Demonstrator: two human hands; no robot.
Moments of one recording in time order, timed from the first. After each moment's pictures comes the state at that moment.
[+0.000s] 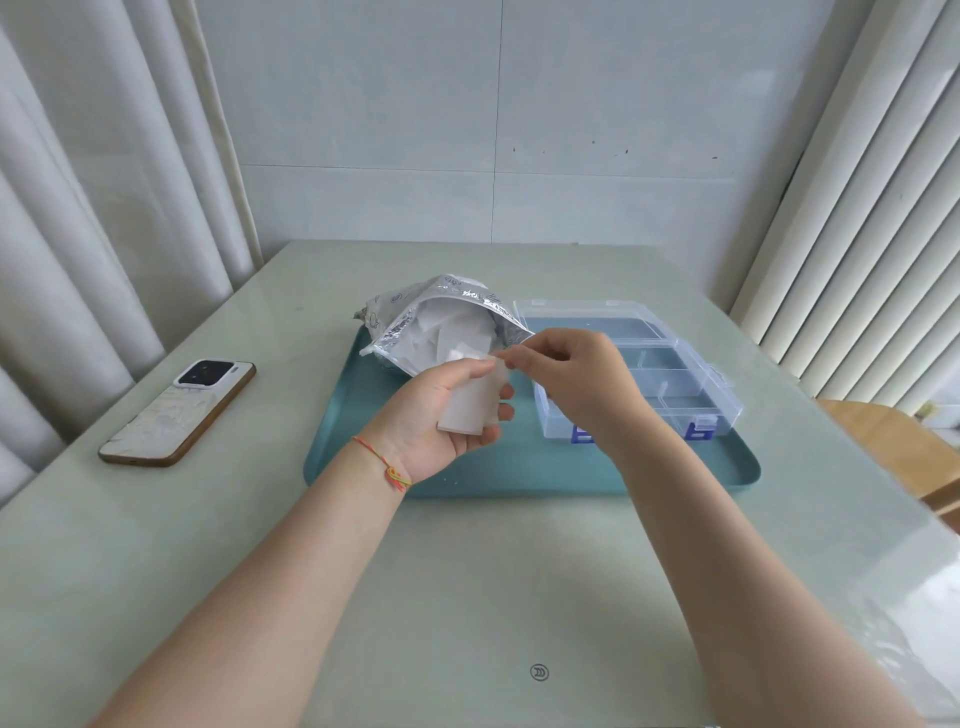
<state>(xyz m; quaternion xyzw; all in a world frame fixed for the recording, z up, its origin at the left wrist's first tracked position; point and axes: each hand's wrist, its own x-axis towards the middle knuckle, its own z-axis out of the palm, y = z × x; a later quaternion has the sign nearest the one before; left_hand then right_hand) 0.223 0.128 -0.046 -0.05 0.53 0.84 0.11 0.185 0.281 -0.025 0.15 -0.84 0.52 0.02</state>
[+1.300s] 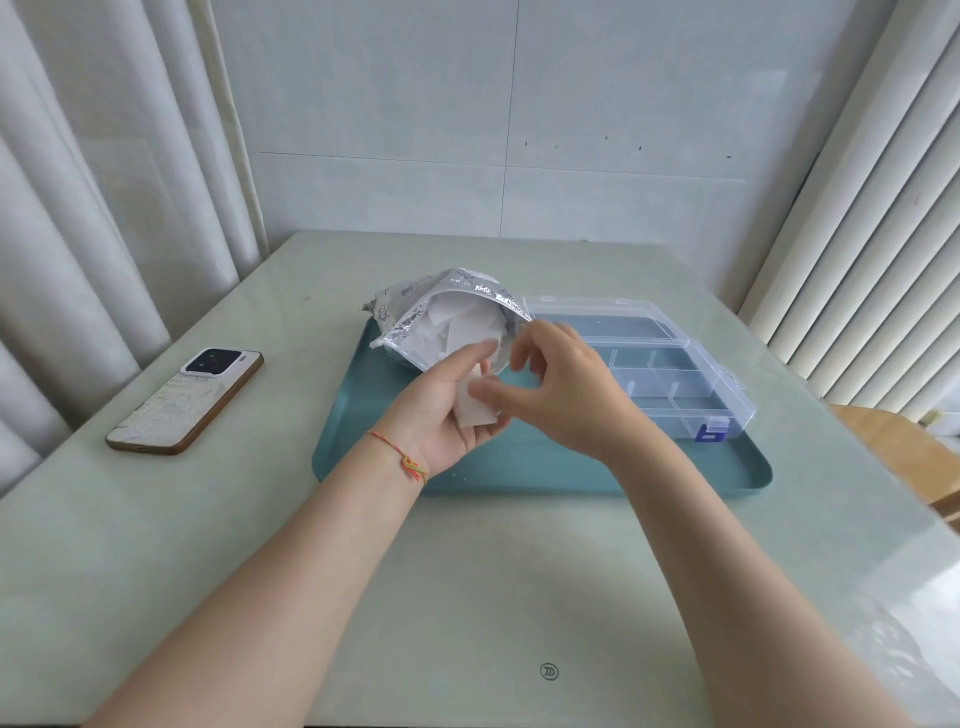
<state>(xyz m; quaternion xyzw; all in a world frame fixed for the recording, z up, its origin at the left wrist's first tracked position) 0.216 0.126 -0.051 -0.12 0.47 0.87 0.10 0.198 0.268 -0.031 0.26 -0.88 0.39 0.07</state>
